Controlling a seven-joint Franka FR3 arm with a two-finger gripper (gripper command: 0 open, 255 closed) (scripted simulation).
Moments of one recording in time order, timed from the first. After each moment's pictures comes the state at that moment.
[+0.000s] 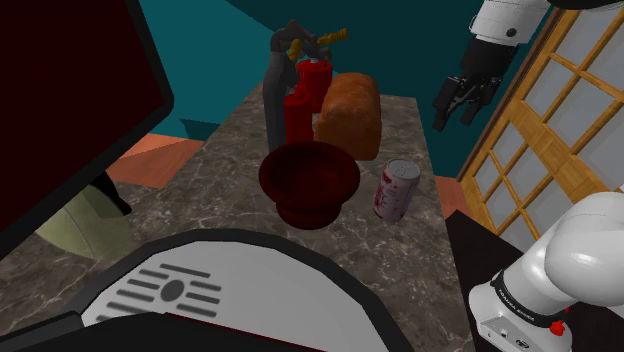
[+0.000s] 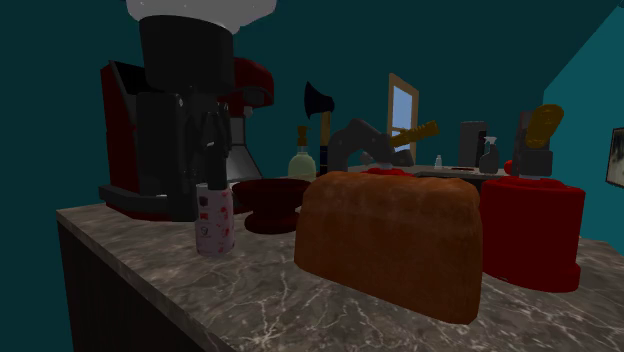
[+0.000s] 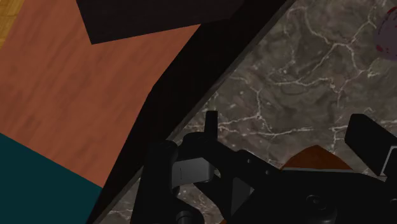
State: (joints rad) arm 0.00 -0.81 0.00 -2.39 0.12 1.58 0.17
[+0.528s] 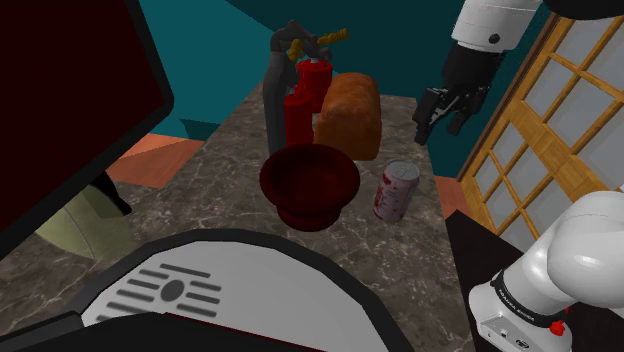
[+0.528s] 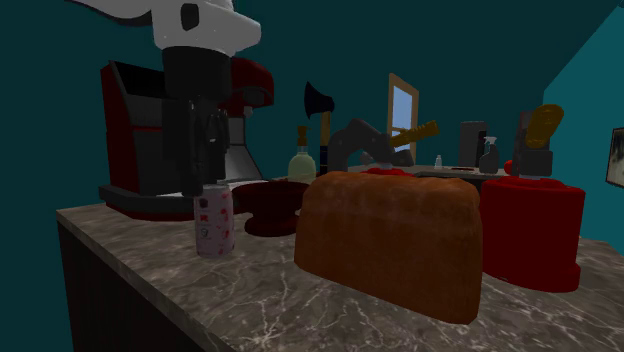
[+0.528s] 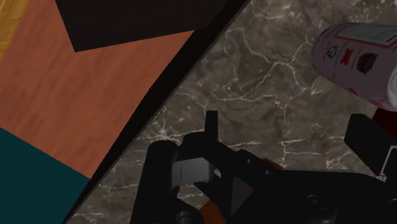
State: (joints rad) arm 0.05 -0.81 0.16 -2.36 0.19 1.57 0.33
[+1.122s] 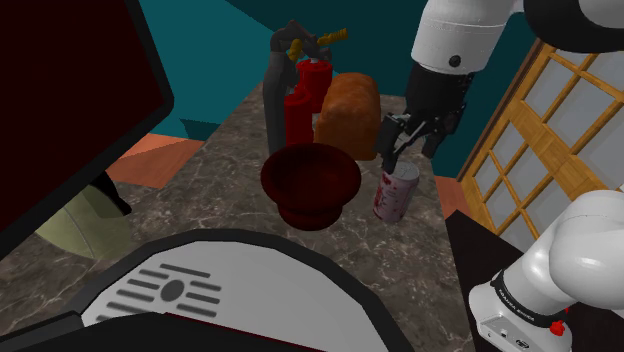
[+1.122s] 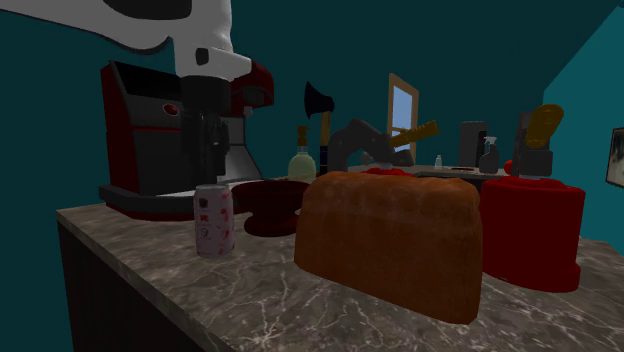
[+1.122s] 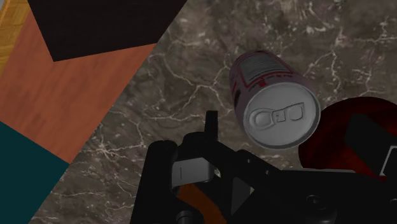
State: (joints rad) arm 0.08 -0.71 0.39 -2.26 0.26 1.59 0.55
